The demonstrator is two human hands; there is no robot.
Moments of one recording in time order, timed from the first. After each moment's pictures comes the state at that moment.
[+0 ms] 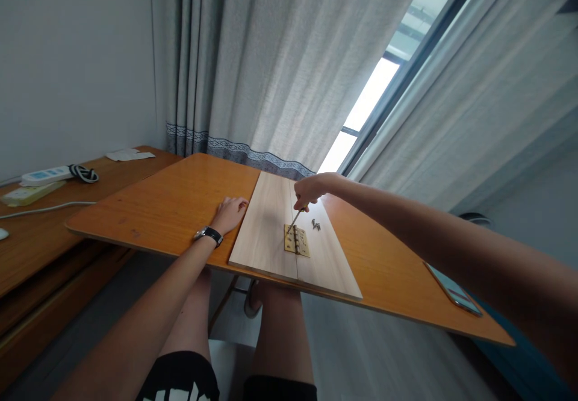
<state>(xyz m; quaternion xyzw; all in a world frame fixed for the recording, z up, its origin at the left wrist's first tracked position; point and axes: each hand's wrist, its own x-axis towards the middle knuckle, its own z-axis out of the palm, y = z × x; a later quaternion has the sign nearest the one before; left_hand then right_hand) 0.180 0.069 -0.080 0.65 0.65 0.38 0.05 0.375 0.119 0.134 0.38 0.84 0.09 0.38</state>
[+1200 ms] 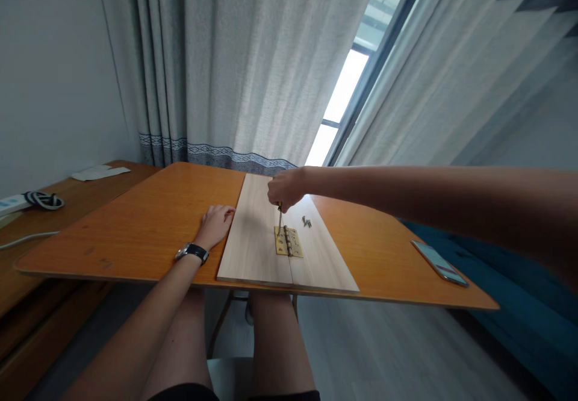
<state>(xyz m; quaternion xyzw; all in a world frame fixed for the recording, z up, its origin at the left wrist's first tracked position) 0.181 0.067 -0.076 0.65 0.66 0.37 0.05 0.361 0.107 0.137 0.23 0.89 0.14 0.37</state>
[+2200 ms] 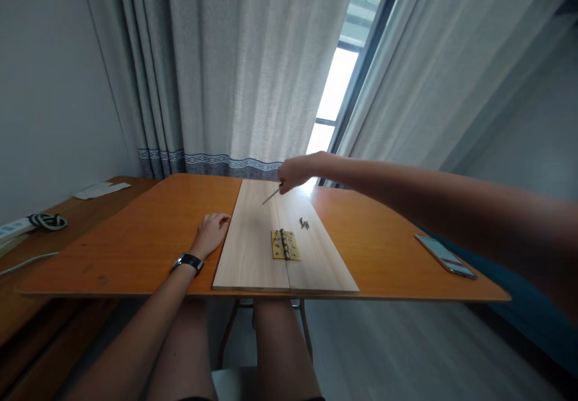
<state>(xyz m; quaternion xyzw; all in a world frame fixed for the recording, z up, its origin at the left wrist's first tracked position) 0.178 0.069 -0.076 0.67 0.65 0.36 0.05 0.400 0.131 0.168 0.42 0.87 0.08 0.24</state>
